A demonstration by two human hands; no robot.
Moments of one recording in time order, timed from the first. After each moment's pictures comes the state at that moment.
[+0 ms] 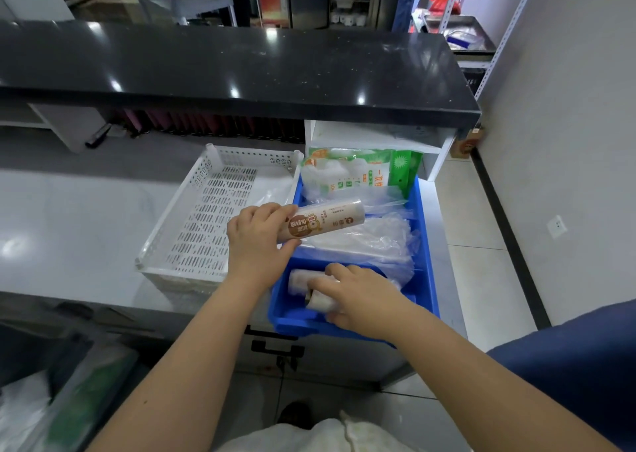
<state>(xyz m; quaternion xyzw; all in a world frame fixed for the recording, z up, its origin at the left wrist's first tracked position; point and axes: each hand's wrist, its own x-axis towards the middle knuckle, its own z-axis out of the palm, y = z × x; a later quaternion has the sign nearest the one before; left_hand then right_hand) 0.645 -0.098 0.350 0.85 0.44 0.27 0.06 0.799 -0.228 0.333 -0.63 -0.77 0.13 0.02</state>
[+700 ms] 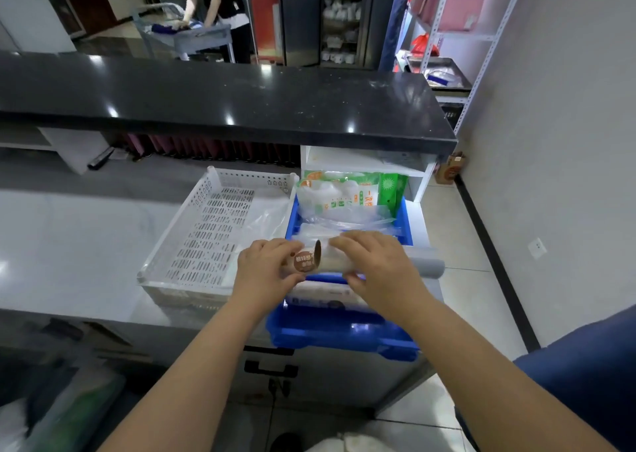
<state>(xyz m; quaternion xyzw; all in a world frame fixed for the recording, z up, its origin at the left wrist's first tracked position) 0.635 -0.112 0.340 0.88 0.41 0.19 0.14 0.812 -0.245 0.396 -0.68 -0.70 -0.06 0.22</state>
